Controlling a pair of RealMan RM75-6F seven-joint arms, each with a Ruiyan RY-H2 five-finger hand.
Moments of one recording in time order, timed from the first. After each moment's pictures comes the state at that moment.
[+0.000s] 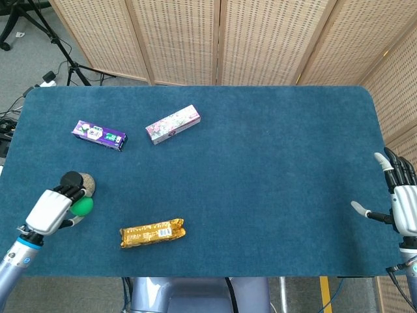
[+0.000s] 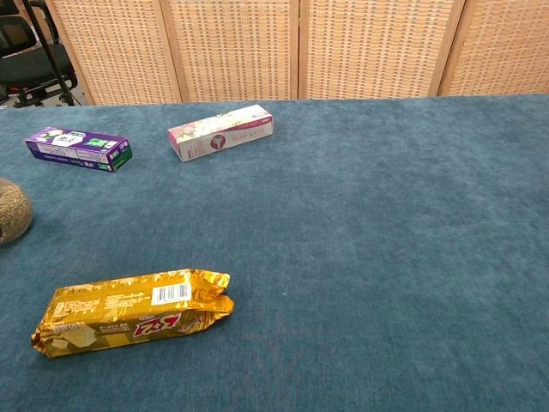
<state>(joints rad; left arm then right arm) -0.33 -1.39 0.11 -1.06 1.68 1.50 -0.21 0.19 -1.06 0.16 -1.55 -1.47 1.50 0.29</state>
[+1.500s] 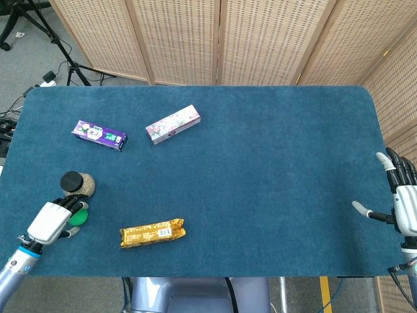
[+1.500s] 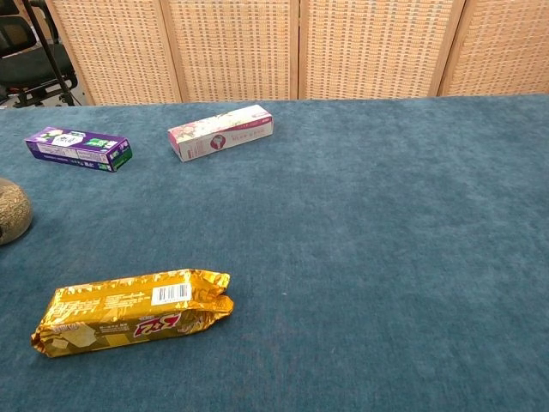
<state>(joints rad) -0.27 -1.58 0.15 -0.66 1.73 1.50 -0.32 0.18 -1.05 0.17 -1.56 -1.47 1.49 0.31</state>
